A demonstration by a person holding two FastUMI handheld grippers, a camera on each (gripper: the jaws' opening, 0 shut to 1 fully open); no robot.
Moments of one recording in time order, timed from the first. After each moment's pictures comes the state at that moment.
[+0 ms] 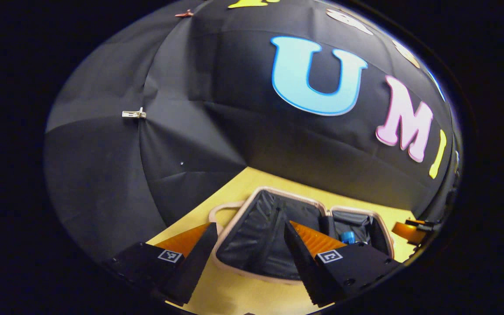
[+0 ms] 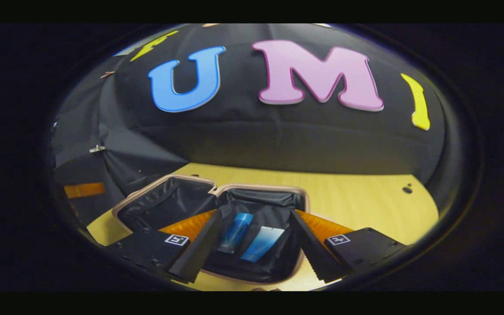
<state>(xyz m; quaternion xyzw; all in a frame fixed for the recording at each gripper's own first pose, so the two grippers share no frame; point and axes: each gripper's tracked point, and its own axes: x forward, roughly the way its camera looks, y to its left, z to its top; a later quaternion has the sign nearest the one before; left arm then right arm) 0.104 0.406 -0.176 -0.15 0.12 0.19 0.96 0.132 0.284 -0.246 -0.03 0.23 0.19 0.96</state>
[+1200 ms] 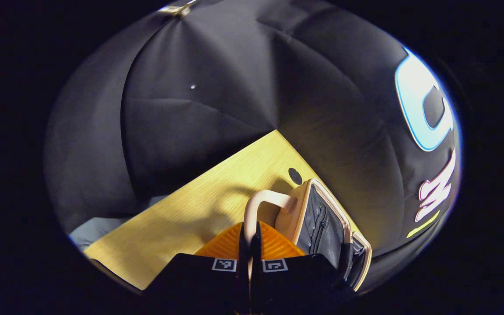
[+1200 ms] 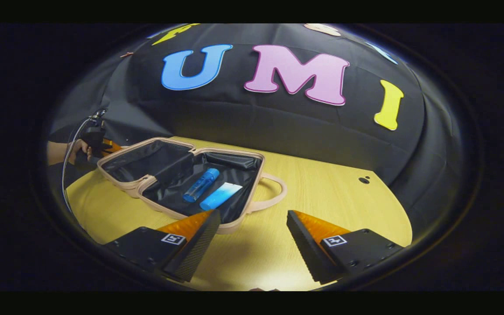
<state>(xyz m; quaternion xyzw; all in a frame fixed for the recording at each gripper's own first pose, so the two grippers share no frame) 0.188 0.500 -0.282 -0.37 0.23 0.15 0.89 0.032 0.182 -0.277 -0.11 0.28 0.13 0.94</state>
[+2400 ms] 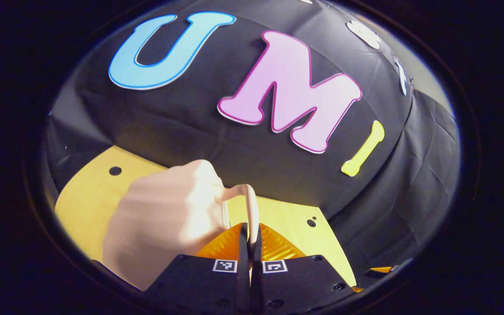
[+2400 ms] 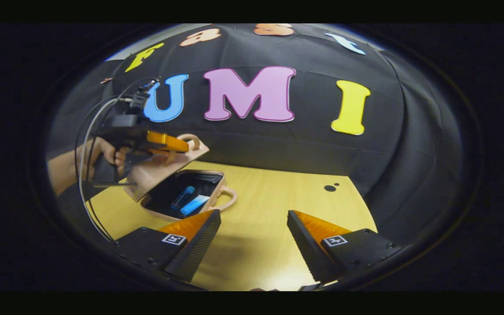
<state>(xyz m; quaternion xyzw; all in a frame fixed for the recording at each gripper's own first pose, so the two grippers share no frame) 0.238 -0.018 -0.120 -0.20 0.22 -0.07 0.95 0.037 0.012 -0.165 -0.05 0.26 0.14 0.95</state>
